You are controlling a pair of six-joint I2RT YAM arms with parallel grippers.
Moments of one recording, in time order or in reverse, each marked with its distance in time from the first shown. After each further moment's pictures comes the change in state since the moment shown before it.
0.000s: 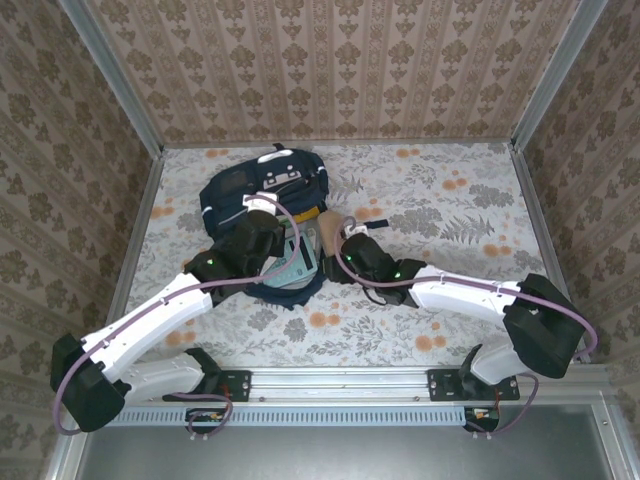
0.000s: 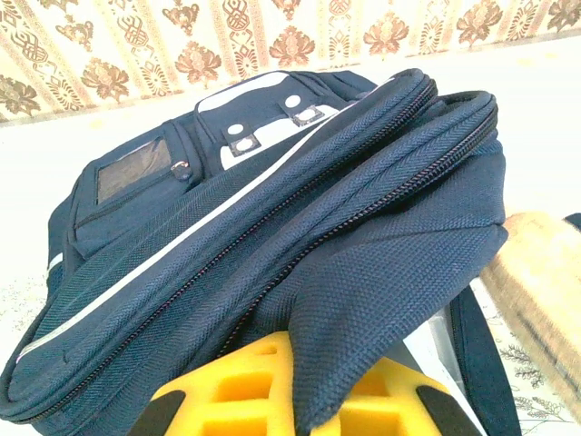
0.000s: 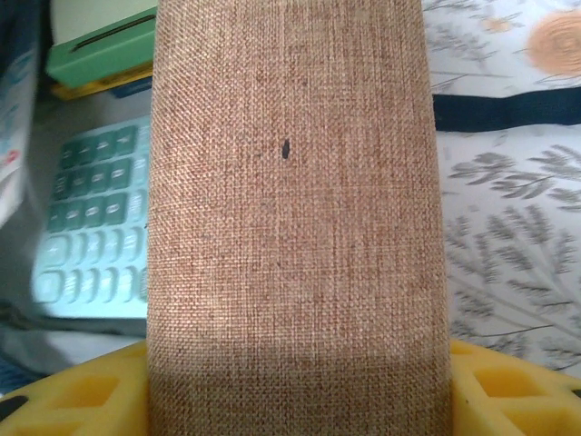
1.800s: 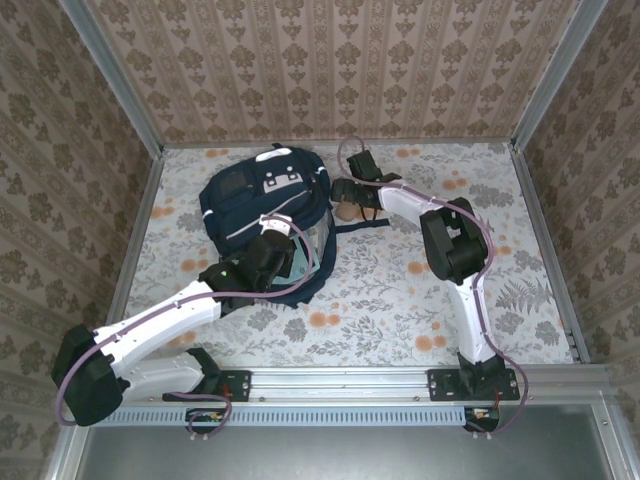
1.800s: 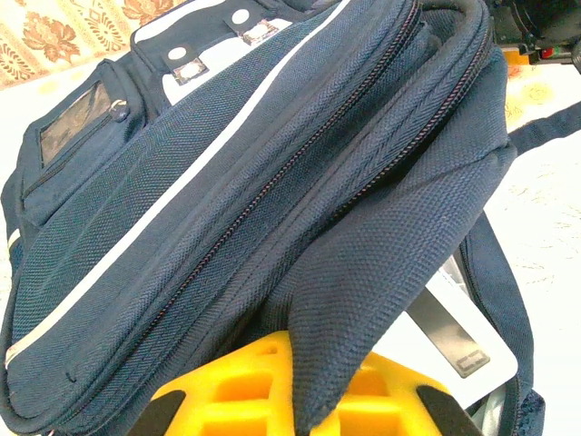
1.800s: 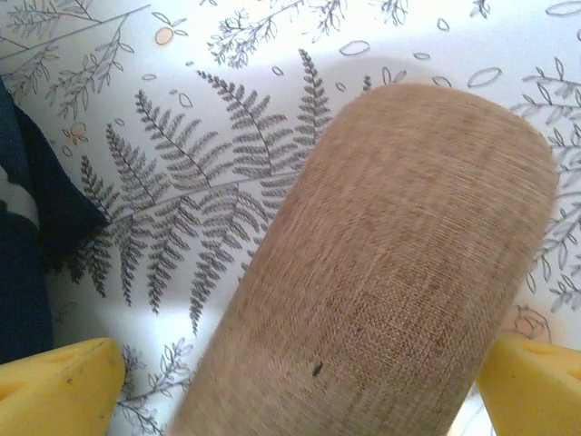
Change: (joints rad) left arm -0.075 0.018 -0.131 0.032 -0.009 0.021; right arm -0.451 0.815 0.910 -0.271 -0.119 -0.050
